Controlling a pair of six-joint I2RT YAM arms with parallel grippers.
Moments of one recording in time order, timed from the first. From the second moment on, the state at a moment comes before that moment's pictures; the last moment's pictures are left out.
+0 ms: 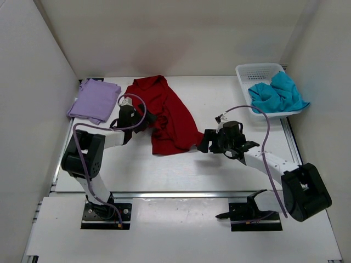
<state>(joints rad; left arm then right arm) -0.26 1.71 0.80 0.39 0.09 -0.81 0.42 1.27 0.59 -0.03 -0.30 0.45</state>
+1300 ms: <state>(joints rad) 0.04 0.94 0.61 0.25 0.18 -0.81 0.61 1.12 1.33 -0.26 -0.19 0.31</state>
